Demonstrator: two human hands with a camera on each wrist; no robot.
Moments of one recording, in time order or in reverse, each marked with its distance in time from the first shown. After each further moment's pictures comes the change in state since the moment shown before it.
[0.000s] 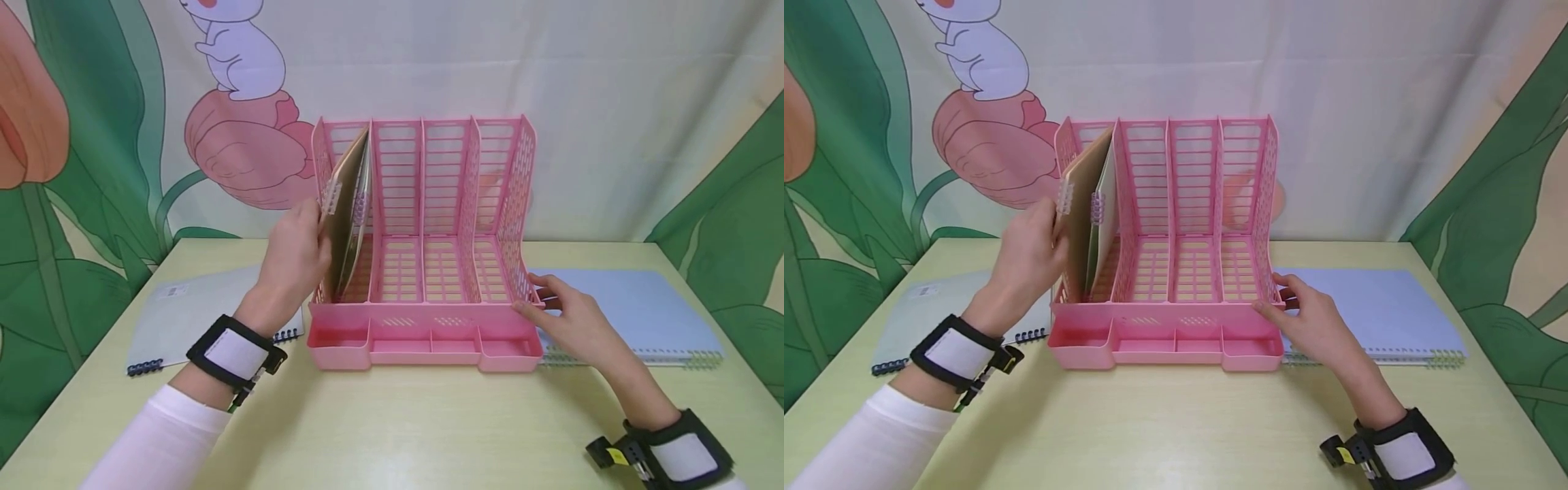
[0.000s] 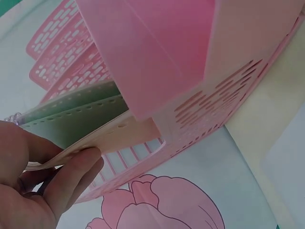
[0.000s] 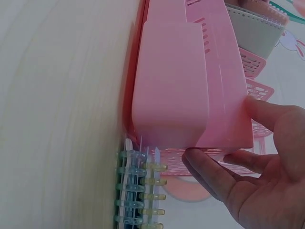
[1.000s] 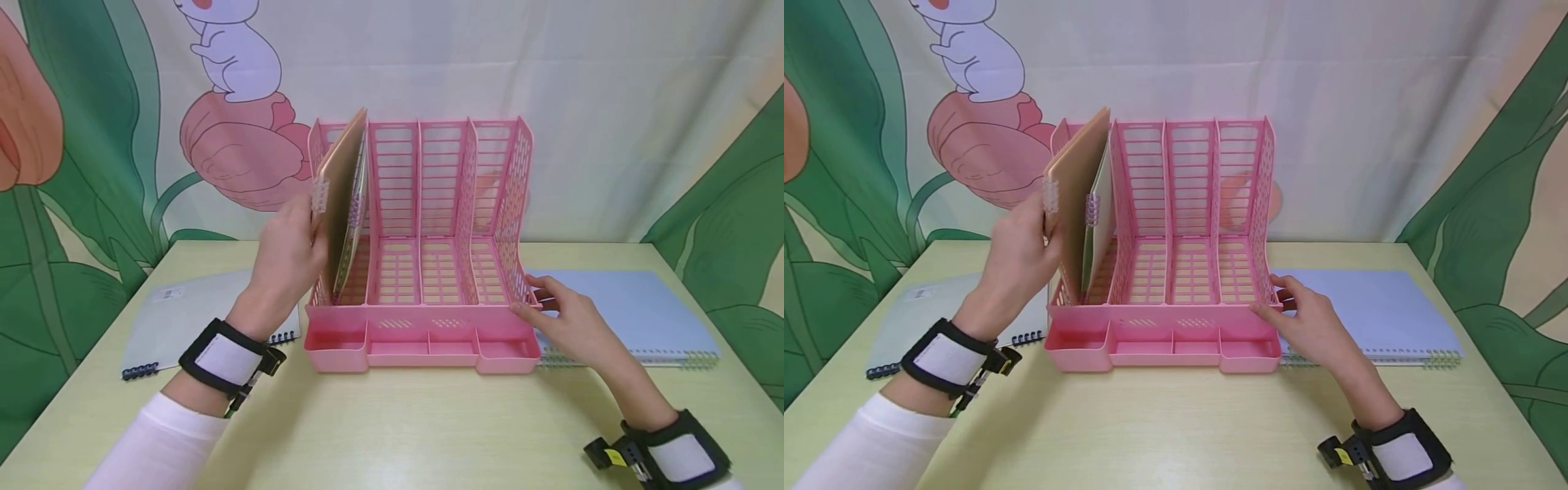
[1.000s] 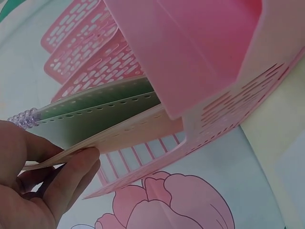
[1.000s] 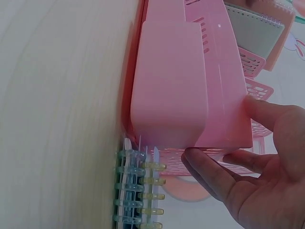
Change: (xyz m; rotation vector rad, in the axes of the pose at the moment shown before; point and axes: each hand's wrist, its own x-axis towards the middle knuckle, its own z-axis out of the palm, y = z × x) left_hand 0.002 0.008 -0.008 -0.028 0.073 0.030; right_hand 0.000 0.001 -0.001 0.004 0.001 -0.007
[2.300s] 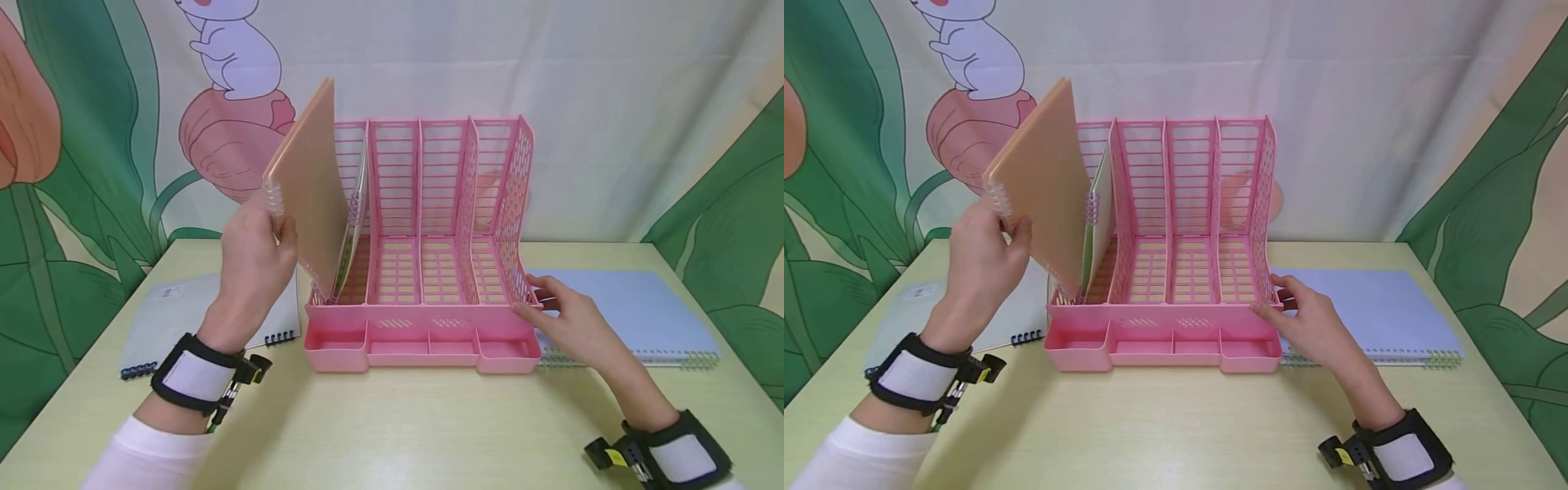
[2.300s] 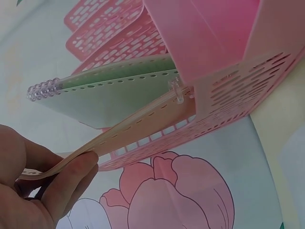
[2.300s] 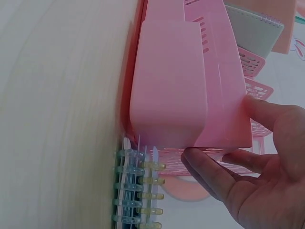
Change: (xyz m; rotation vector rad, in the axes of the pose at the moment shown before) left_hand -0.011 -0.007 -0.026 -0.017 0.164 -0.018; right_hand -0.001 -0.001 -0.001 -0.013 0.002 0.000
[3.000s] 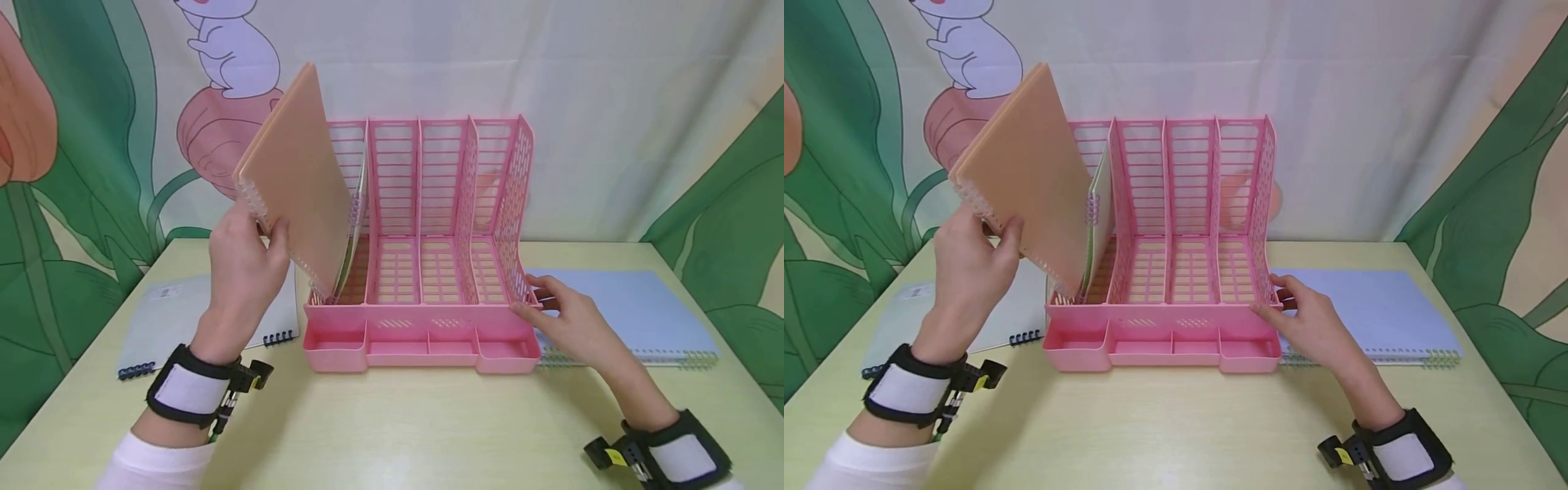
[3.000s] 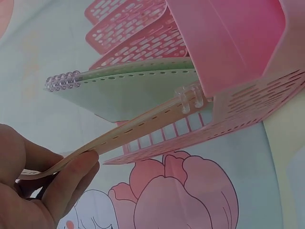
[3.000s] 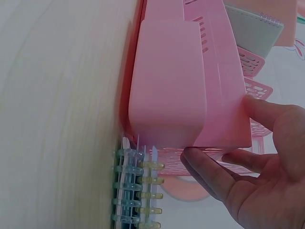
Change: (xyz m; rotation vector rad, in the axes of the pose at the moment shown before) left_hand -0.006 0.004 -0.008 -0.081 0.088 0.003; right_hand 0.000 0.000 0.000 0.001 -0.007 0.007
